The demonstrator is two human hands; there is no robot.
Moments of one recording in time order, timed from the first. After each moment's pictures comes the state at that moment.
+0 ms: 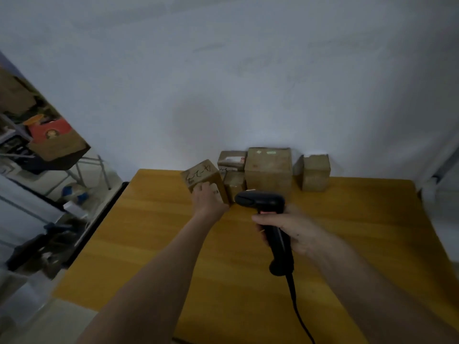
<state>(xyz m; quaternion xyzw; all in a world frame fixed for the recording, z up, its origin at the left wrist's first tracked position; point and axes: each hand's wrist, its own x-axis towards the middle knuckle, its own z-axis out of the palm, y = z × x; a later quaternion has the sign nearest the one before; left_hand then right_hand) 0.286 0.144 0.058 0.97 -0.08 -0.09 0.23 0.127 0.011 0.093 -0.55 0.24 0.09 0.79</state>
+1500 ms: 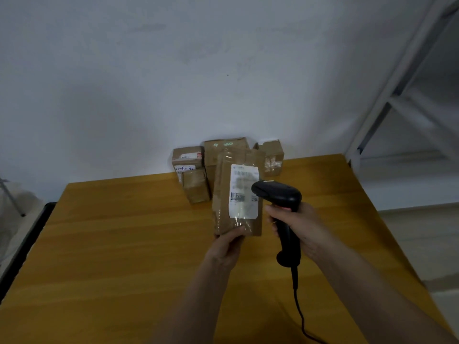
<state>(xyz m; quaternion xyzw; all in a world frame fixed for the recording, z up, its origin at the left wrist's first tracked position) 0.208 0.124 -0.022 0.38 0.15 -0.46 0.79 0.090 0.011 0.078 -0.53 0.39 -0.12 0.74</state>
